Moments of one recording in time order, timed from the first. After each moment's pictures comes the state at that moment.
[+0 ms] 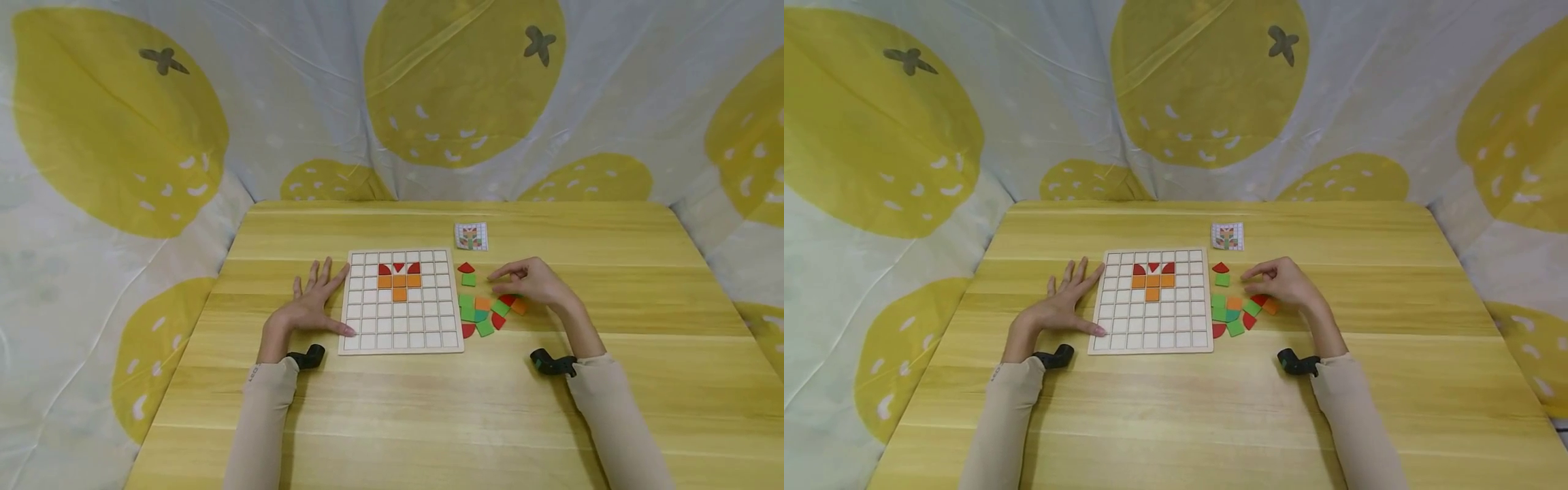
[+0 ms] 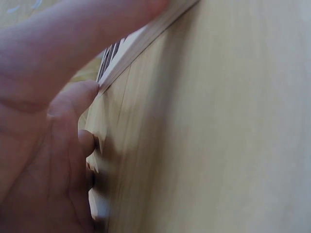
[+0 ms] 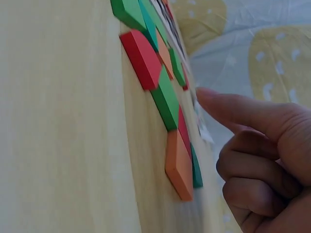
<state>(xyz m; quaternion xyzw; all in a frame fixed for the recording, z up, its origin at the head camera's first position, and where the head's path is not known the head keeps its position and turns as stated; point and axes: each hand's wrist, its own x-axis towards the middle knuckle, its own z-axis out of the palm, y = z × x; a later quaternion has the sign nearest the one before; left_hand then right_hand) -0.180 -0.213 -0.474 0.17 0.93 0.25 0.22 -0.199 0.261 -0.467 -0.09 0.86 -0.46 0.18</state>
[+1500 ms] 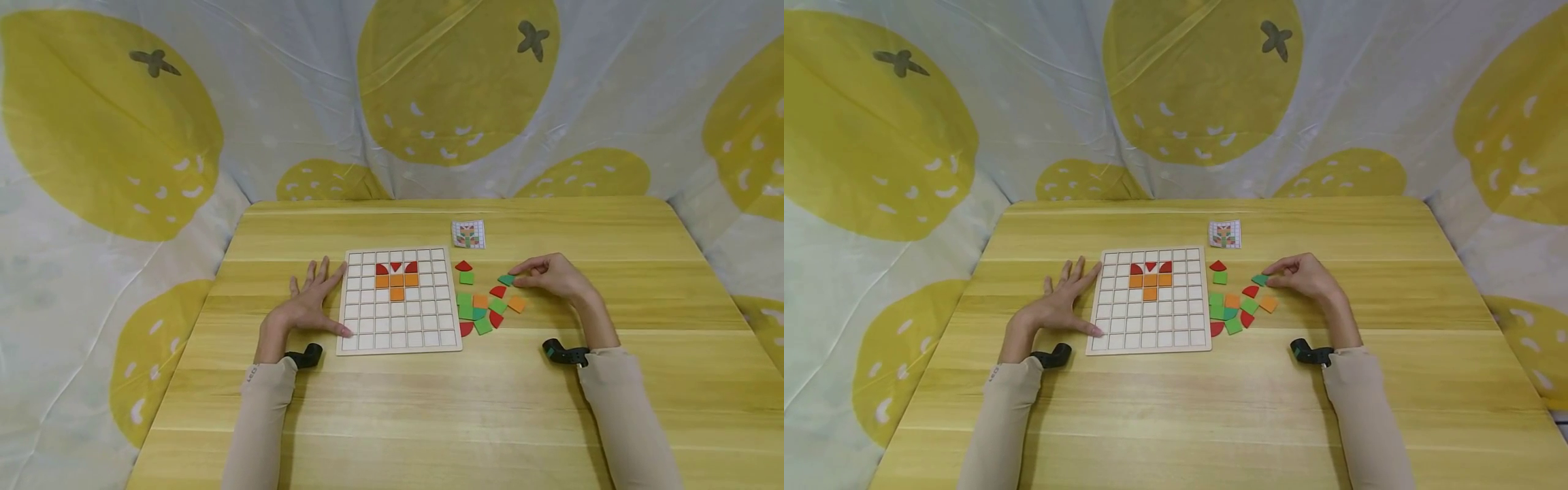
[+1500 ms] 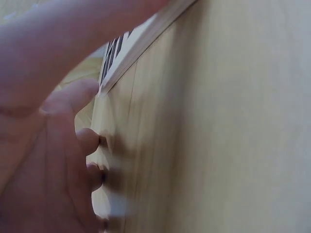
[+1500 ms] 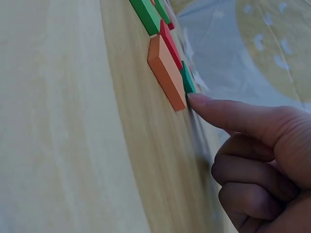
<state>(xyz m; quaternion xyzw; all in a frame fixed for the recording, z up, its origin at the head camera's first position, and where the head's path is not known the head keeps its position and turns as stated) -0.185 -0.210 -0.467 0.17 0.93 0.24 0.22 -0.207 0.302 -0.476 -0.03 0.88 -0.44 0.19</state>
